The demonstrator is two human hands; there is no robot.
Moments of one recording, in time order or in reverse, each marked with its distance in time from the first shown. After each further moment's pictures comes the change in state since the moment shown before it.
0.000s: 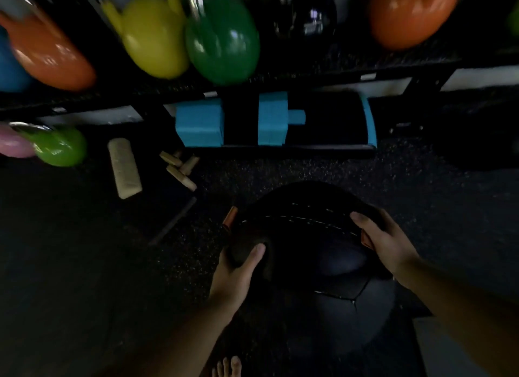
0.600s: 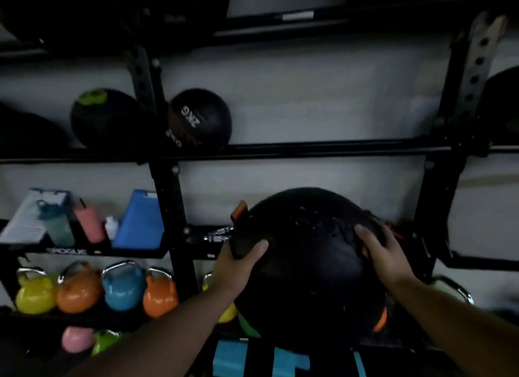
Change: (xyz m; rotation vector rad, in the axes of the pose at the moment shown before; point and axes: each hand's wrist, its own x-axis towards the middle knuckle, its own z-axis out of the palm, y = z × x) left_hand -0.352 0.531 -0.160 -0.215 0.163 0.810; right_hand -0.254 -0.587 -0.210 0.272 0.184 -0.774
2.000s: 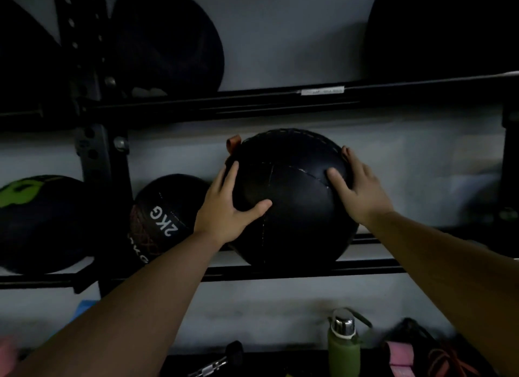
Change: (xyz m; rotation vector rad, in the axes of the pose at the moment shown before) left_hand 0.382 0.248 -0.011 0.584 0.044 0.747; right_hand 0.387 -0.189 0.142 -0.592 0.130 -0.484
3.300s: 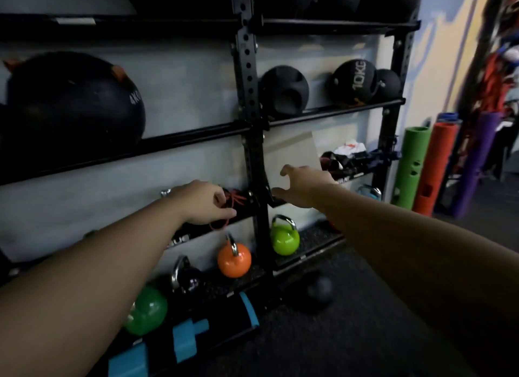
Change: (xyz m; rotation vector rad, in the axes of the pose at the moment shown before) left_hand -0.372 0.373 0.096 0.350 -0.858 0.284; right_hand -0.462 0.063 -0.415 -0.713 -0.450 0.373
